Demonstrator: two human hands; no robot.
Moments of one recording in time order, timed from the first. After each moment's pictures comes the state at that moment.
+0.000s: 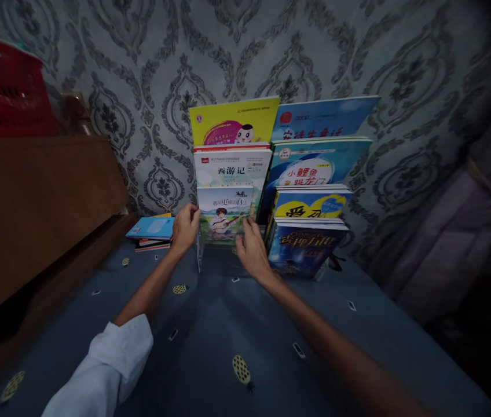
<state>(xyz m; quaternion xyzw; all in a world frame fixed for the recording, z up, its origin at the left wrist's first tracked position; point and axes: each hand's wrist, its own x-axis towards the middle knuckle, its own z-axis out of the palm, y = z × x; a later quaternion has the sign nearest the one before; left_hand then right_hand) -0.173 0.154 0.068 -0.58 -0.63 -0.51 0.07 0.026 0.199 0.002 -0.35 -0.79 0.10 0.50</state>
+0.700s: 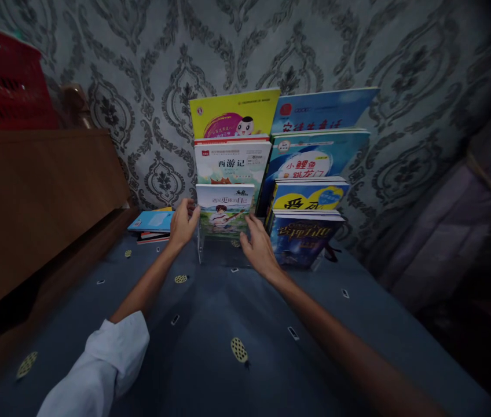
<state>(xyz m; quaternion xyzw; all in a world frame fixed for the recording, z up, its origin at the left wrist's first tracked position) -0.174 0.133 0.063 -0.58 -0.61 -0.53 0.06 0.048 0.186 0.005 -0.33 -0.80 0.11 0.49</state>
